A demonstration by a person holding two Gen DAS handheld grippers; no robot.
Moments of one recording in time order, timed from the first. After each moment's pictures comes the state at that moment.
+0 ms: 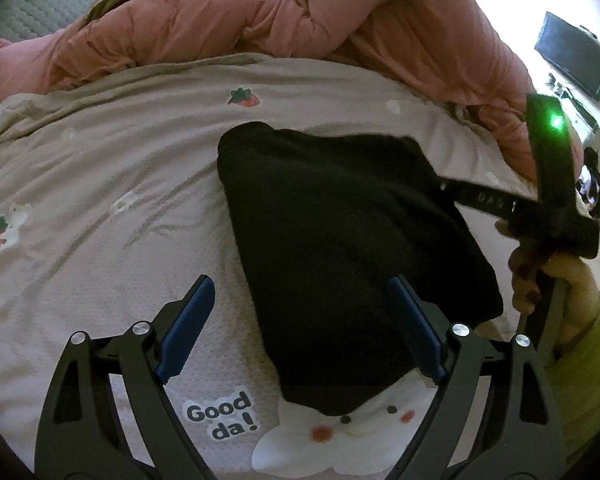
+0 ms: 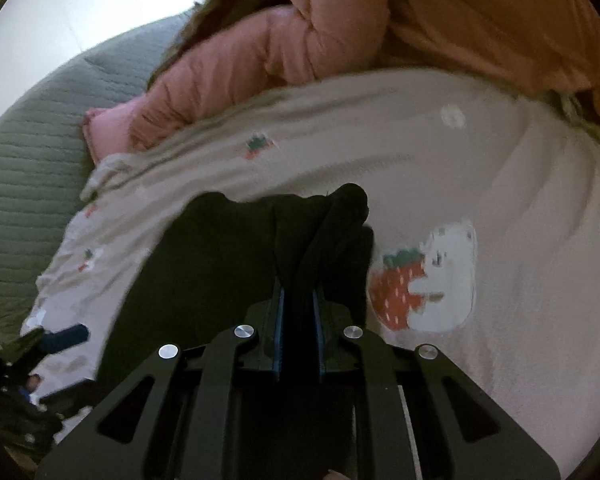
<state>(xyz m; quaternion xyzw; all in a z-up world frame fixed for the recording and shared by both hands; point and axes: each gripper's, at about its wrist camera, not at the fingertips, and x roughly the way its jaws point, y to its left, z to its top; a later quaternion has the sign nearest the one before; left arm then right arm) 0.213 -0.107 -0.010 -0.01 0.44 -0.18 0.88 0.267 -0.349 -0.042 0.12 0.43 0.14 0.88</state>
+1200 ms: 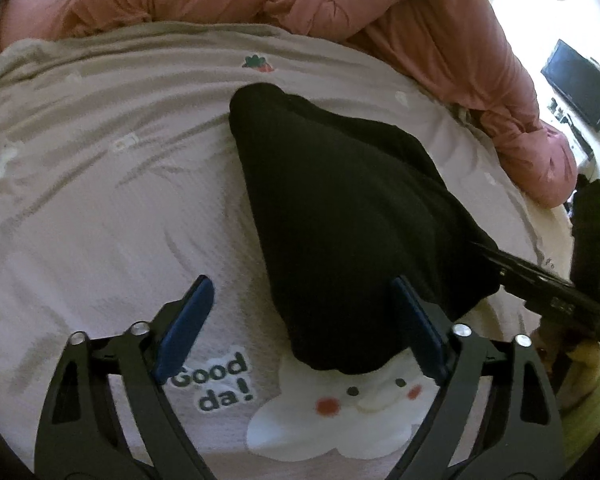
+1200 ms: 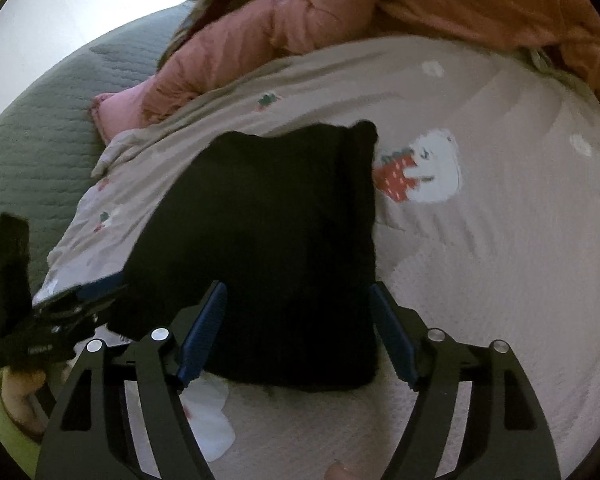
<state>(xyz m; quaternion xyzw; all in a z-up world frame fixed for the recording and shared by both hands) 0.199 -0.089 -0.040 -0.08 0.46 -0.19 0.86 0.177 -0.347 -0.049 0.16 0.44 0.15 0.87</state>
